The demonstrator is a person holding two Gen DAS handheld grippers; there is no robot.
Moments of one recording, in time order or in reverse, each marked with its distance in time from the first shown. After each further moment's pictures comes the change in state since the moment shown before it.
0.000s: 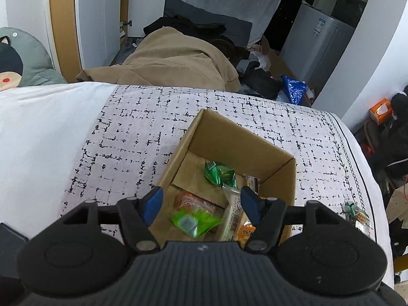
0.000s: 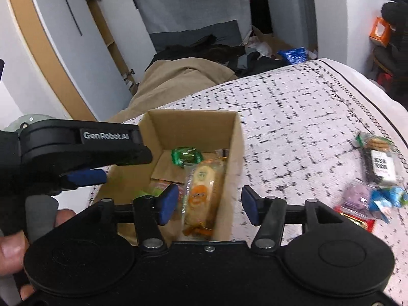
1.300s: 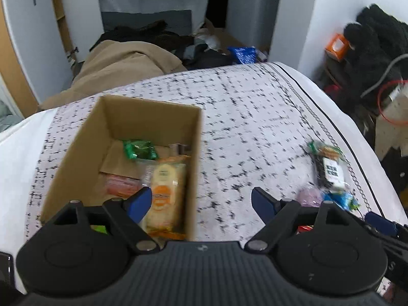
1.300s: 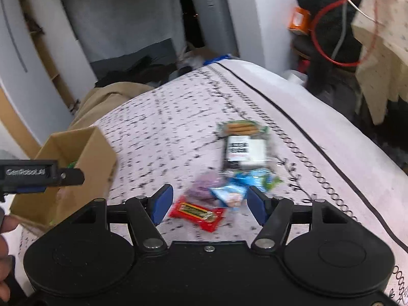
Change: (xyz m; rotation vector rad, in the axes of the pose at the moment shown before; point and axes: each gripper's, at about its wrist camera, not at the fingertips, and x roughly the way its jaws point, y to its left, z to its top) left arm 0.000 -0.112 -0.060 0.317 0.023 -0.053; right arm -0.044 -0.171 -0.037 0.154 -0.090 -0.185
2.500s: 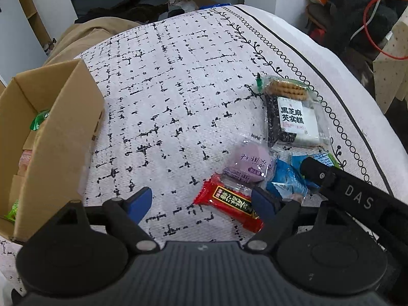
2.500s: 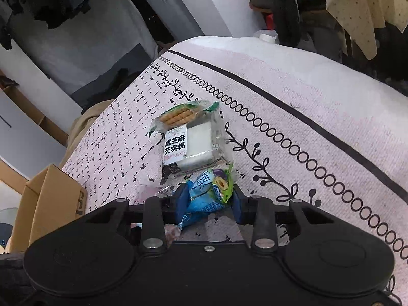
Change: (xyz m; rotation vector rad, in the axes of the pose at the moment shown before) left arm 0.076 -0.127 -0.038 0.107 0.146 0.049; right arm 0.070 -0.085 -0.007 0.295 0.054 0.078
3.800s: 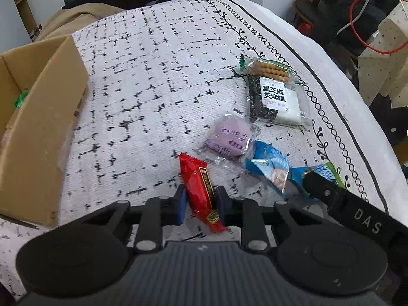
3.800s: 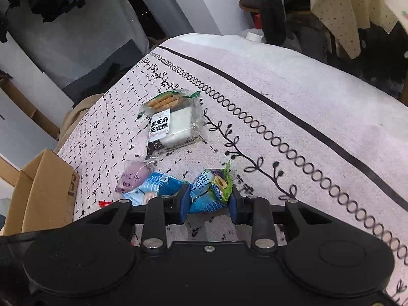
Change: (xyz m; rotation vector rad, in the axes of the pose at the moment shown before) left arm -0.004 0.005 -0.018 -0.011 0.042 -0.104; right arm -0.032 -0.013 -0.020 -0.010 0.013 -0.058
